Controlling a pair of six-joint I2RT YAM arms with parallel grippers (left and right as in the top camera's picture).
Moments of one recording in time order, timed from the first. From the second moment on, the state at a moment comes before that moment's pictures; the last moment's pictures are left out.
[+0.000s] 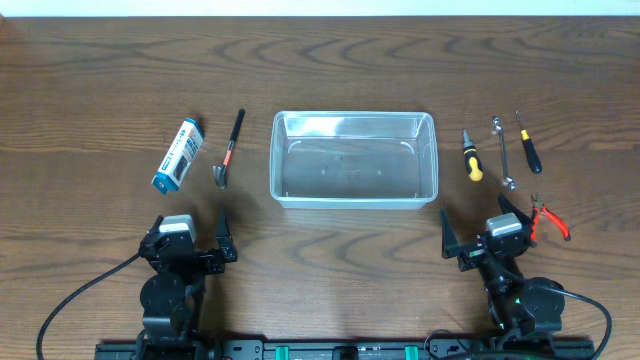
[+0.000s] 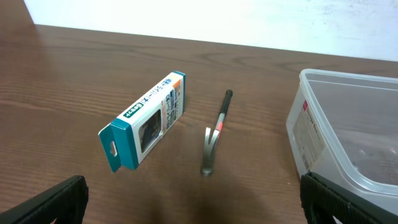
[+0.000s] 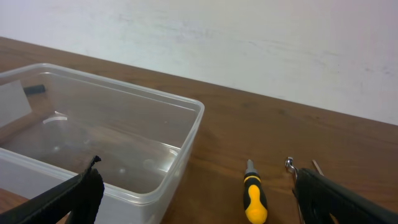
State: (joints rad) left arm -0.06 0.01 0.11 -0.37 -0.09 -0.11; right arm 0.06 0.01 0.03 -0.10 -0.19 -0.11
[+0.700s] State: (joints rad) left arm -0.06 0.01 0.11 -0.37 -0.09 -0.11; right arm 0.06 0.01 0.03 -0.10 -0.19 -0.11
